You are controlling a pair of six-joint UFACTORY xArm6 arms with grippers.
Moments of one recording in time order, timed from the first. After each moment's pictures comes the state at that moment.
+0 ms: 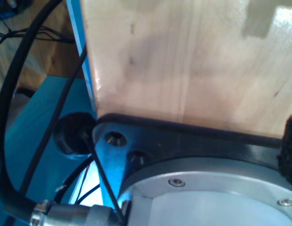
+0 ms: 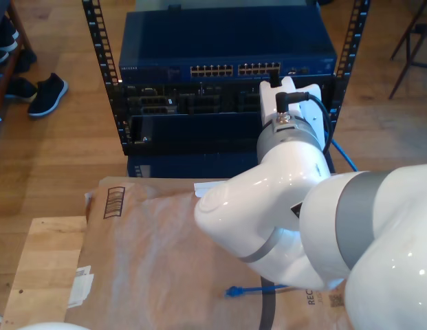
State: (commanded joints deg) left arm 90.9 -32.3 -5.0 10.7 62.9 -10.6; right arm 44.9 2.6 -46.3 71.1 -51.0 32.2
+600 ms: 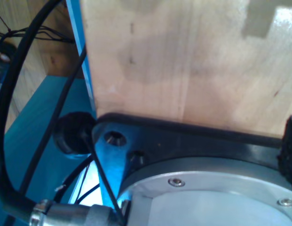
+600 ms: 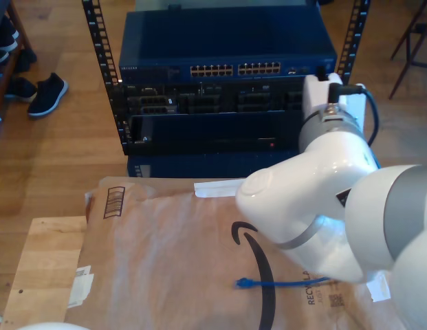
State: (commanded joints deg) left arm 90.9 -32.3 -5.1 10.8 62.9 -10.6; right arm 34.4 -0.4 -43.9 68.6 -47.1 39.5
